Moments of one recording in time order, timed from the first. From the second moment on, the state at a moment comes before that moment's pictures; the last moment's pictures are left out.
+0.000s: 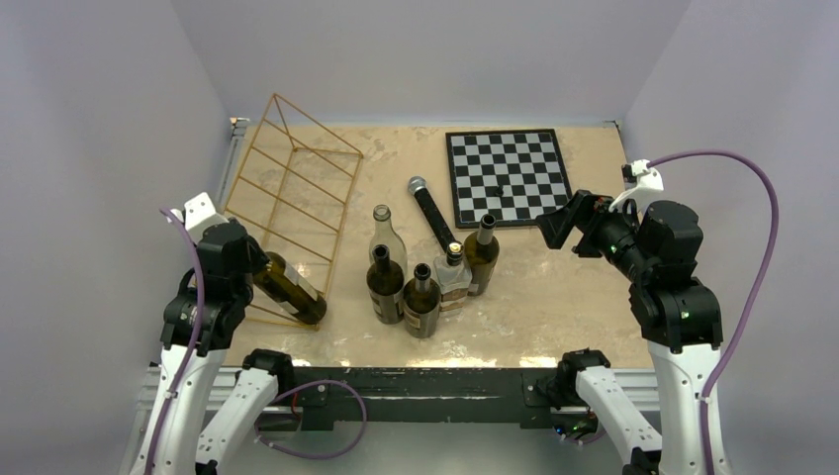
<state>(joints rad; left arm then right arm) -0.18 0.63 0.96 -0.88 -0.51 -0.55 0.08 0.73 1.22 -0.84 -0.25 0.38</state>
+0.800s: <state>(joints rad) -0.17 0.62 0.87 -0.93 -0.80 -0.83 0.08 0.76 1.22 -0.84 -0.25 0.38</state>
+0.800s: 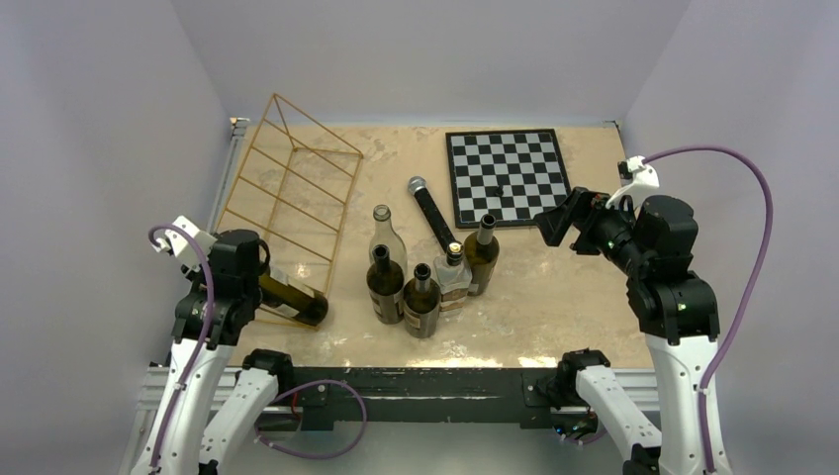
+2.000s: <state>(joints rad) -0.17 0.61 1.03 -0.84 -0.14 -0.47 0.08 0.74 1.22 -0.88 -0.23 0.38</state>
